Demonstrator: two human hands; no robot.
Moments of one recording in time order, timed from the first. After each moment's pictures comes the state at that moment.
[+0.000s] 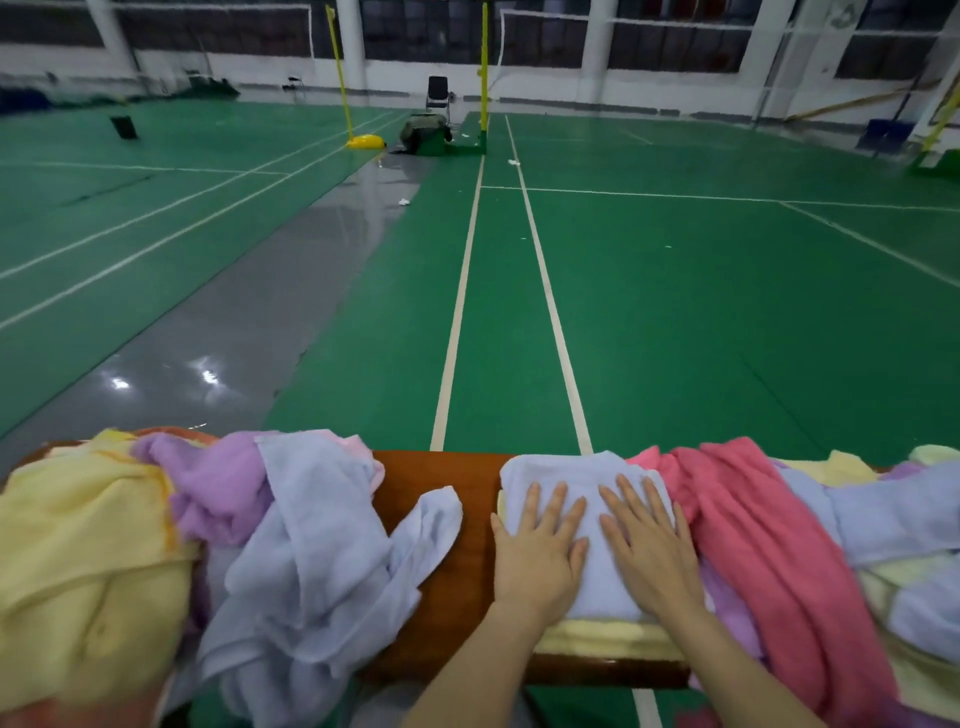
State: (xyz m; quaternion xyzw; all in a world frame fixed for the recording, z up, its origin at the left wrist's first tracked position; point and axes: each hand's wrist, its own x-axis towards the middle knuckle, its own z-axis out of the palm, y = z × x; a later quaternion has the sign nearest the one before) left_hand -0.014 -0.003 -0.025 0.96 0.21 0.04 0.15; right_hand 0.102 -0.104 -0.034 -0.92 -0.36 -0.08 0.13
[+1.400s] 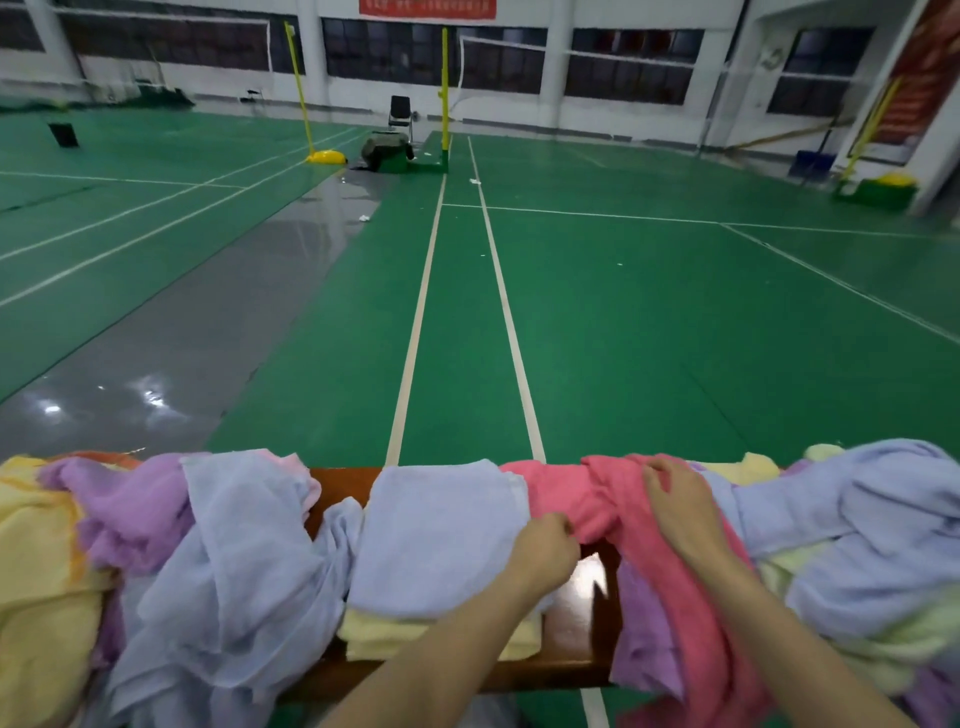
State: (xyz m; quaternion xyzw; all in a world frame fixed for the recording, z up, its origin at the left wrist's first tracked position) left_hand 0.041 -0.048 0.027 0.86 0.27 0.00 0.43; right_hand 0.156 -0.159 0.064 -0.91 -0.24 0.00 0.34
